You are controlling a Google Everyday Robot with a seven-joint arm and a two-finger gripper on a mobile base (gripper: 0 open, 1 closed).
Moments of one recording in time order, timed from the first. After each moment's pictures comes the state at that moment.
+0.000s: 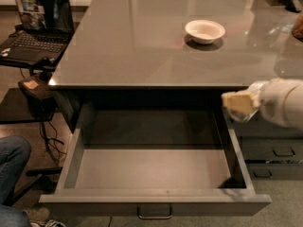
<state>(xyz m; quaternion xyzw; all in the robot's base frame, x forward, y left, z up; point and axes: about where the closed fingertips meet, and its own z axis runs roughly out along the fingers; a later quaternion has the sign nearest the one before) 0.509 -0.246 0.876 -0.15 0.86 0.03 0.48</state>
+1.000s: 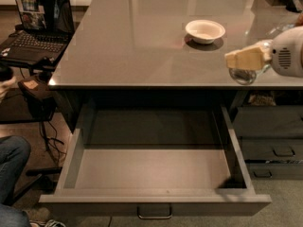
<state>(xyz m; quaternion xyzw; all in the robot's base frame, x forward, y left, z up) 0.538 -0.239 0.974 -0.18 0.85 0.04 0.50</state>
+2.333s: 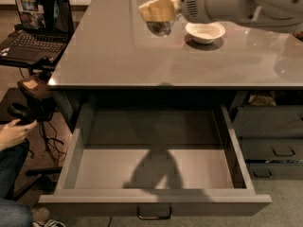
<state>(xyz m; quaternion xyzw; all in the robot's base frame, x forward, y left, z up) 0.617 -0.044 1.058 -0.32 0.74 0.15 0.57</state>
